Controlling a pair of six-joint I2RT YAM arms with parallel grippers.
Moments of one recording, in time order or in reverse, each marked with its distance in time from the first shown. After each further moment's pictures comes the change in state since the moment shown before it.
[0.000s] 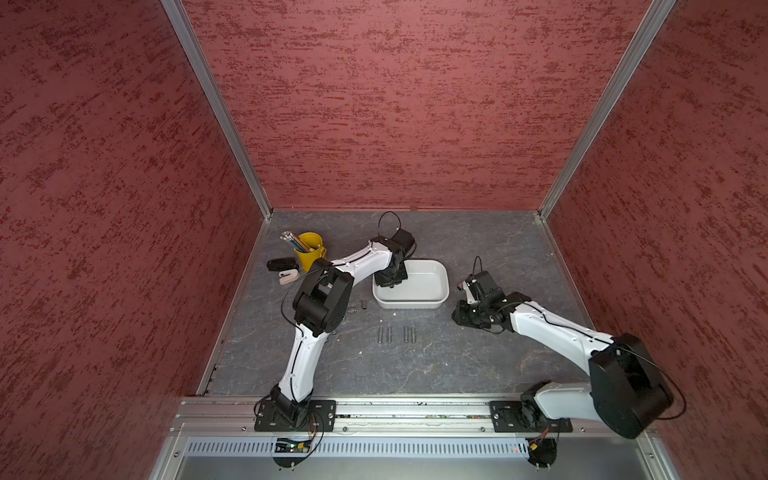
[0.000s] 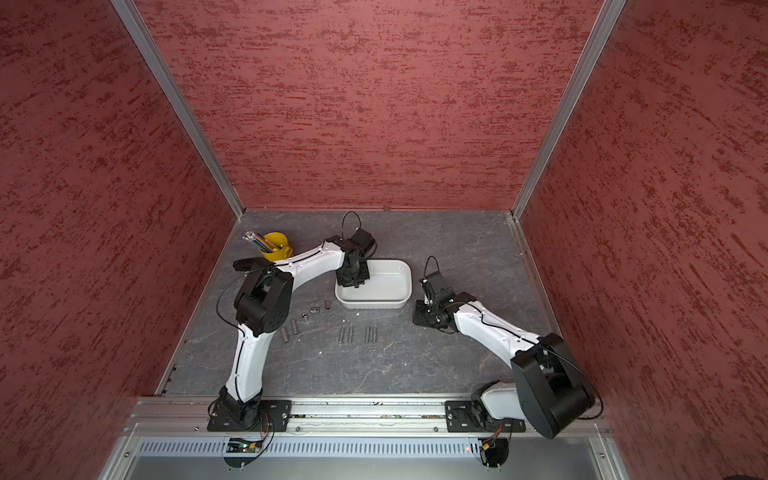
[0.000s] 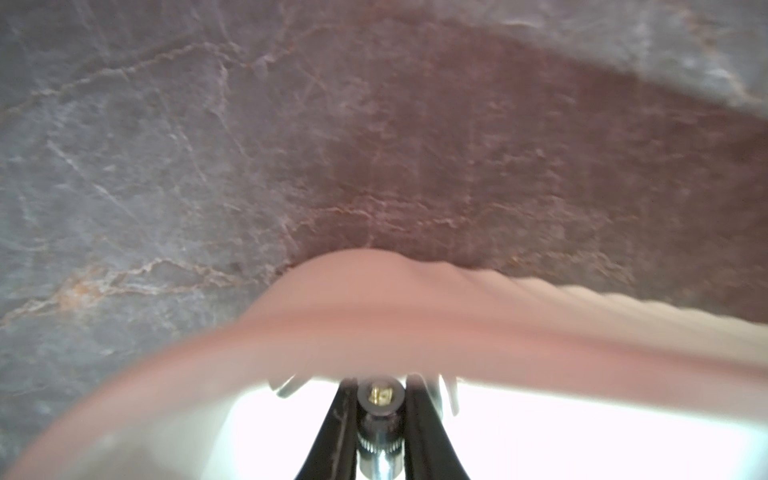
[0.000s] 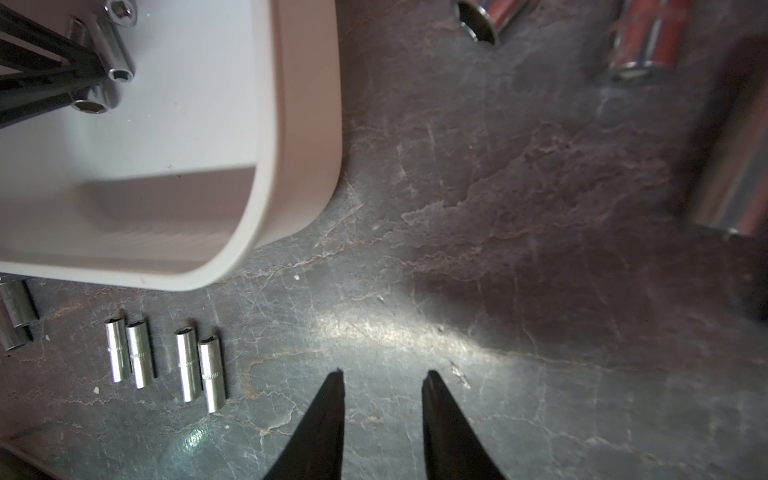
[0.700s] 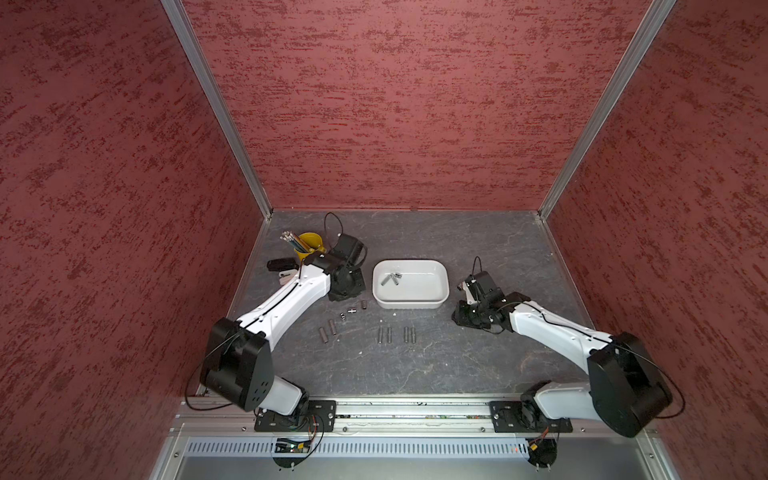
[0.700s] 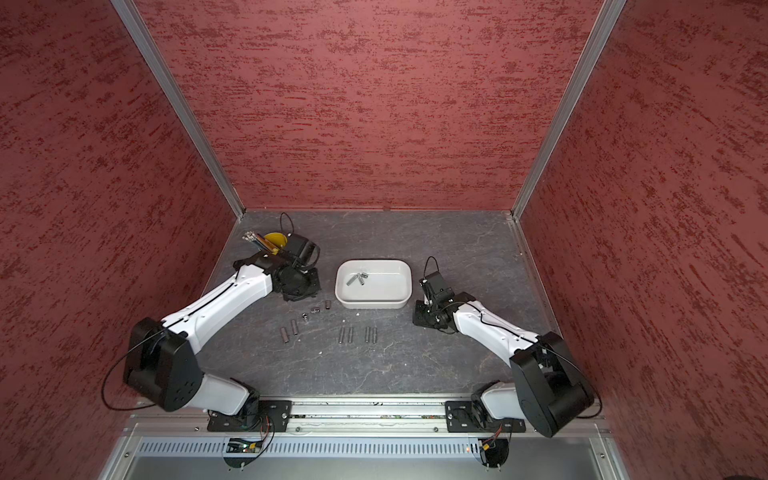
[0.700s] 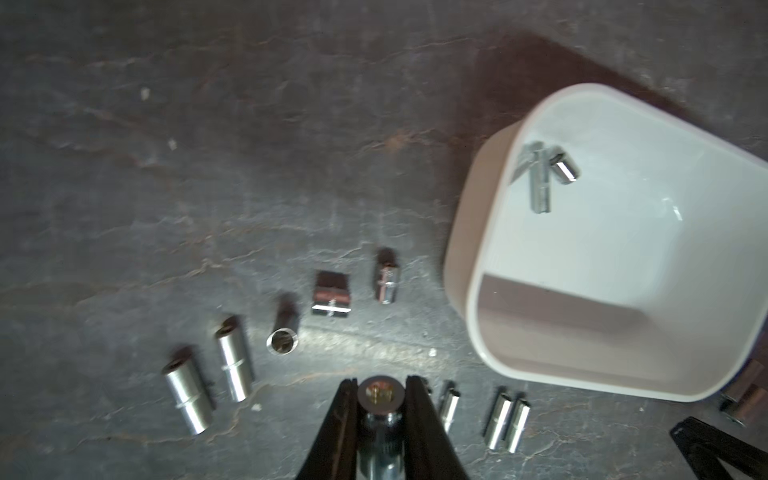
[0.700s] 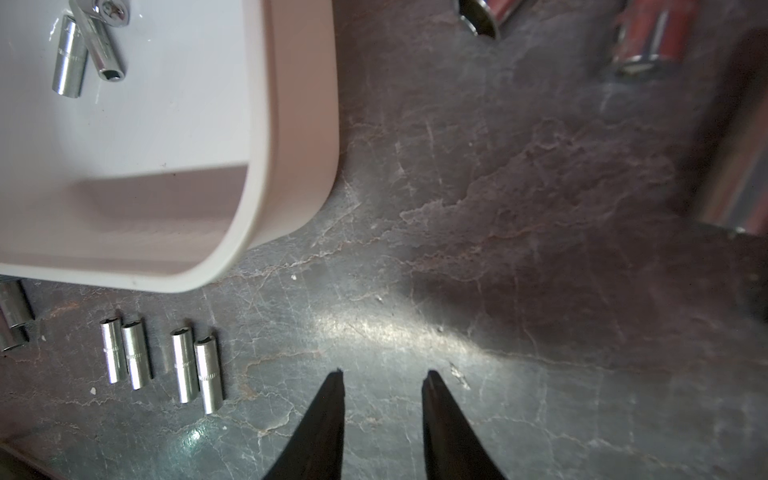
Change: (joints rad) left arm 0.202 -0.753 -0.604 -0.030 0.042 0.061; right arm -0.001 0.010 0.000 0.001 -0.004 0.000
